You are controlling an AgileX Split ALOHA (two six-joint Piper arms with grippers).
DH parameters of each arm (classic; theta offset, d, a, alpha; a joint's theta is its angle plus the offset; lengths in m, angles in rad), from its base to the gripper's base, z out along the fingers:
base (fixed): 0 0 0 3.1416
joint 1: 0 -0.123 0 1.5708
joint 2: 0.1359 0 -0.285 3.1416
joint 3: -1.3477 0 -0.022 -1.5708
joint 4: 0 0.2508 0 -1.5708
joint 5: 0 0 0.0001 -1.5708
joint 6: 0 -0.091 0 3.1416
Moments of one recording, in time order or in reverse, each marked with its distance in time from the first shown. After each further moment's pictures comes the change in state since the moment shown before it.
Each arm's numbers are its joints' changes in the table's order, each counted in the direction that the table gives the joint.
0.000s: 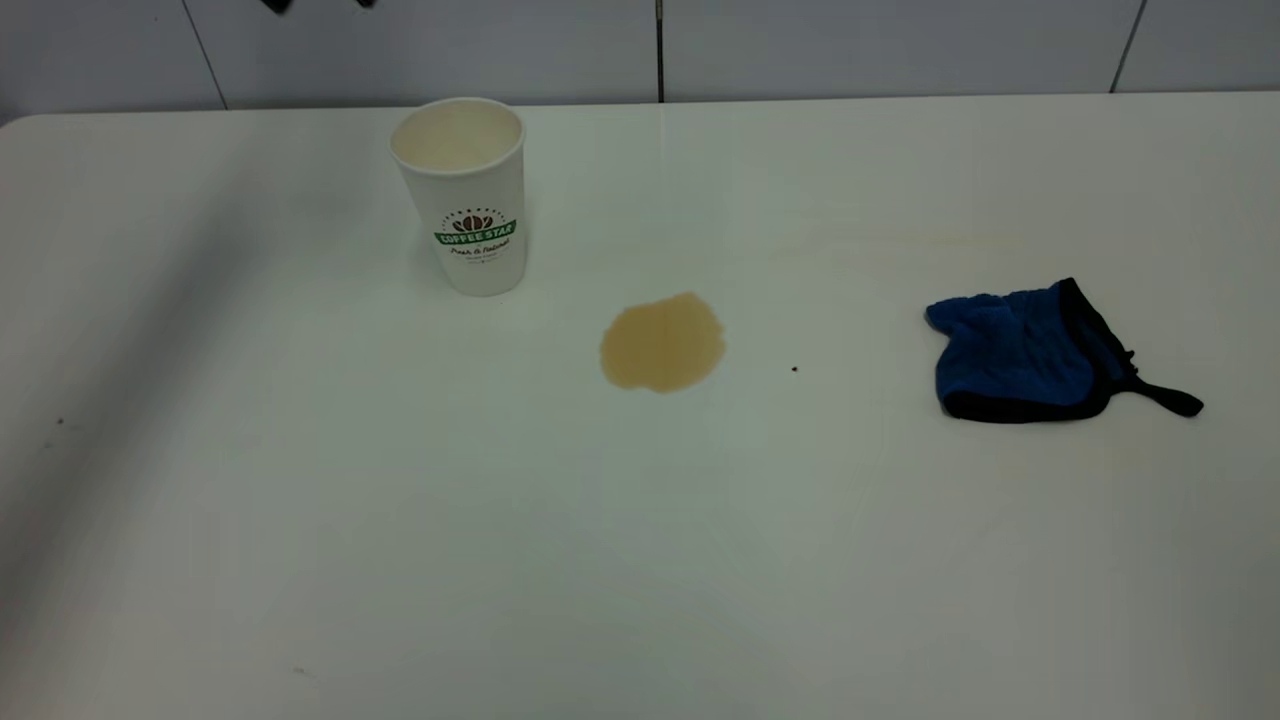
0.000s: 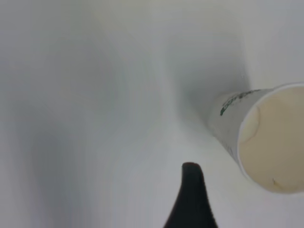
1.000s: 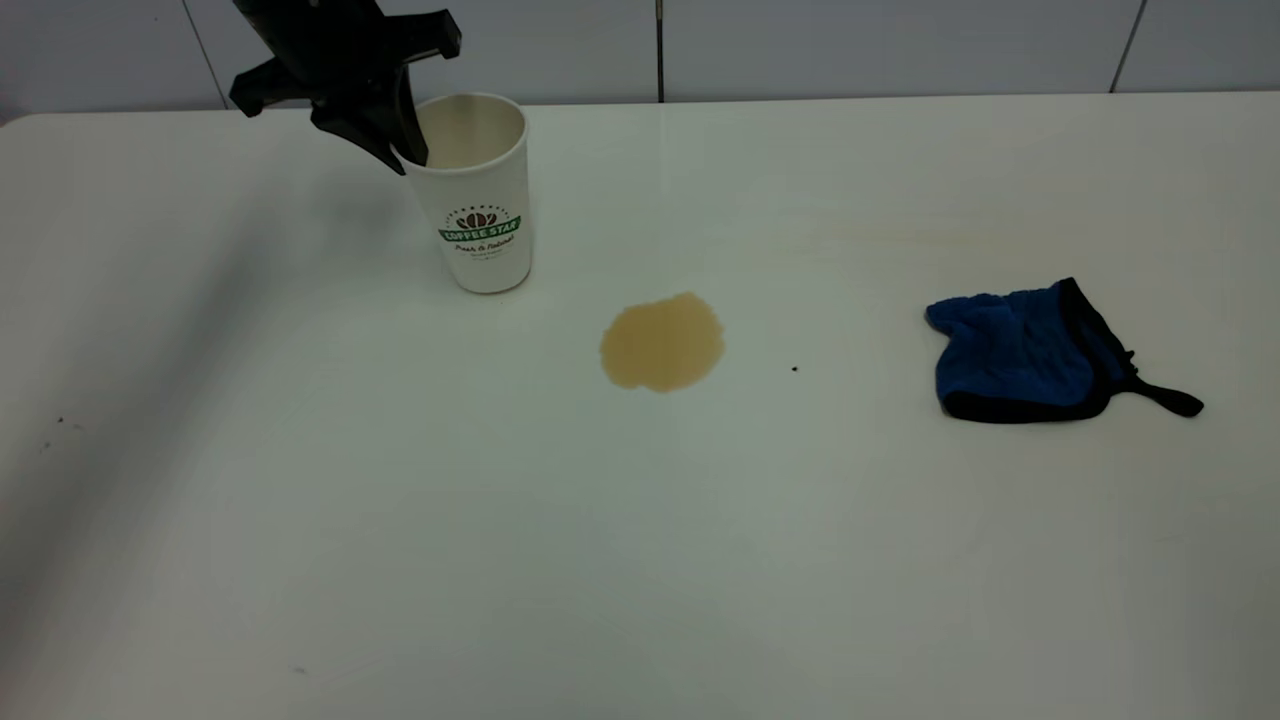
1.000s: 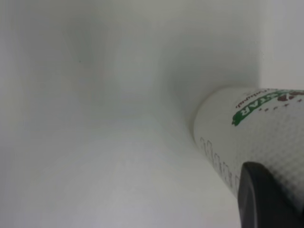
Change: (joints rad) left arm 0.019 0.108 -0.277 -0.186 -0.337 0.074; right arm 0.000 0.000 0.000 0.000 0.000 0.000
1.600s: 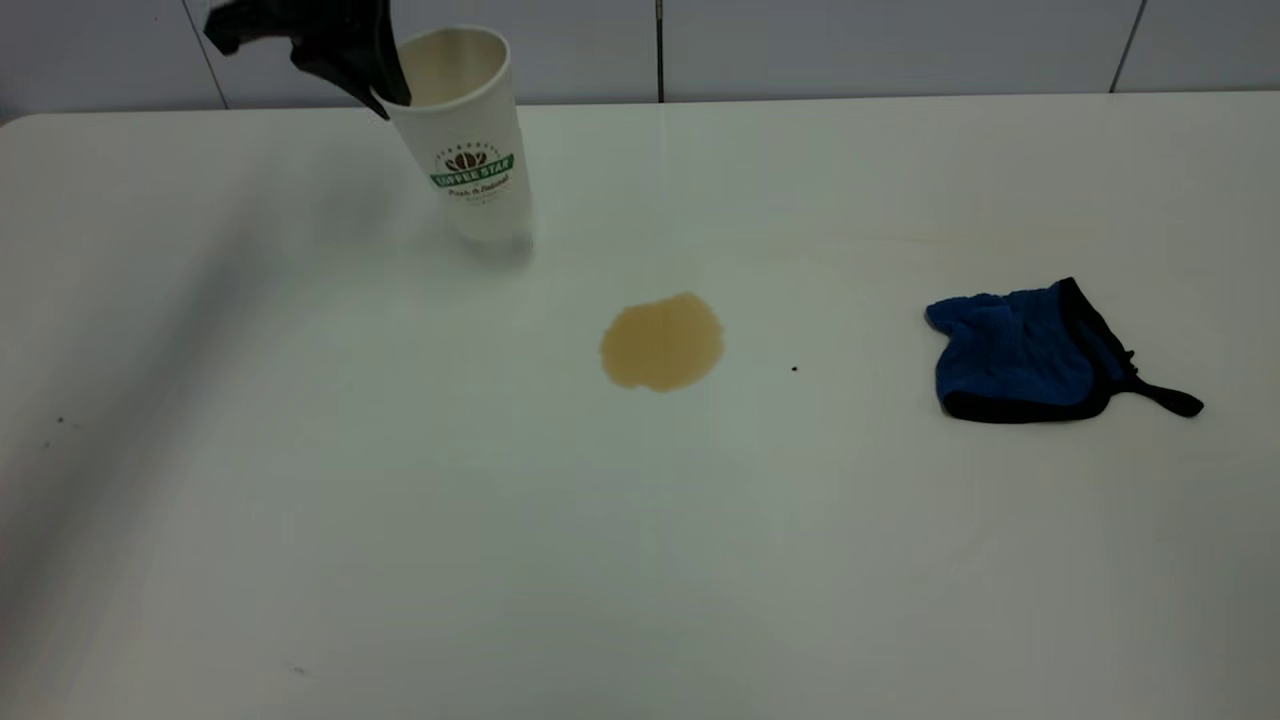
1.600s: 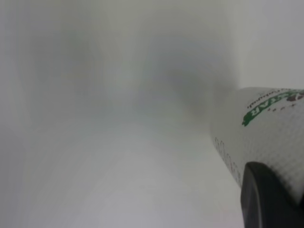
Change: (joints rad) left arm 0.000 -0.060 0.000 0.022 0.017 0.004; right arm 0.000 0.000 0.000 0.000 0.000 0.000
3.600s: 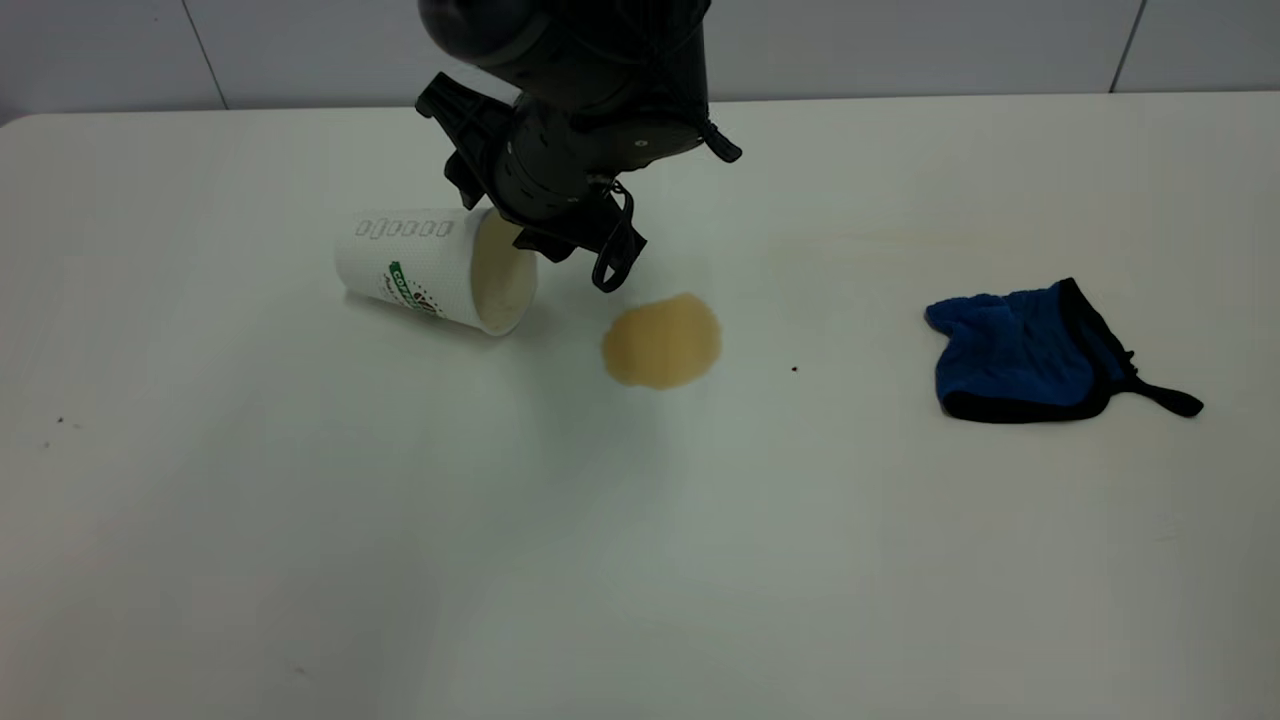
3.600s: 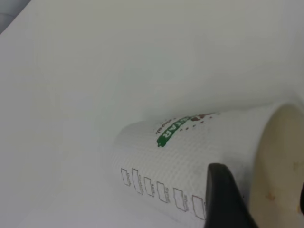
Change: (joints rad) left arm 0.539 0.096 -0.260 1.332 0.015 0.947; right arm 0.000 0.000 0.000 0.000 0.000 0.000
